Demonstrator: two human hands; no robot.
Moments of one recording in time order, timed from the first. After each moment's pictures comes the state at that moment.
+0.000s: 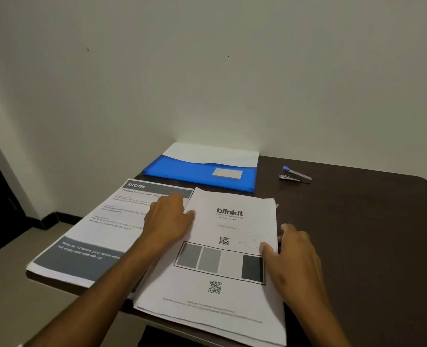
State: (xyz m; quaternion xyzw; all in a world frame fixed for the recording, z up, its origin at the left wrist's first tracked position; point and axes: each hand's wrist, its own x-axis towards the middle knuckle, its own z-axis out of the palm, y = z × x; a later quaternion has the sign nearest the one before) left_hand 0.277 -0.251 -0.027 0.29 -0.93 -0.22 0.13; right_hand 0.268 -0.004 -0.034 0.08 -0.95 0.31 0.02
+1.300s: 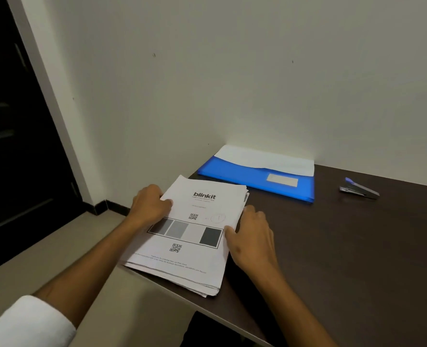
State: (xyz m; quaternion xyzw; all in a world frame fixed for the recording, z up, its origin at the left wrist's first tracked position) left_hand 0.344 -0.423 -0.039 0.36 -0.88 -0.27 0.18; right_hand 0.292 -0.176 -0.028 0.22 -0.91 0.34 -0.04
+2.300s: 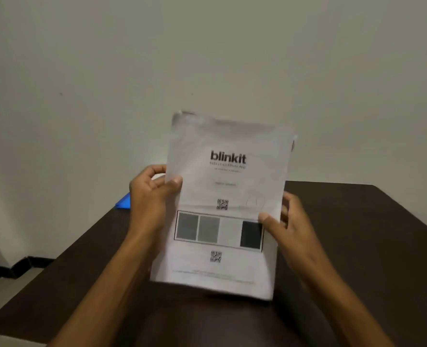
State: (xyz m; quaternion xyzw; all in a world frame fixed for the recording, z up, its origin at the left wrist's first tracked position) left_hand 0.290 -0.177 0.071 0.07 -0.64 -0.67 0.37; right_hand 0.237 0.055 0.021 0.19 -0.75 0.63 0.05
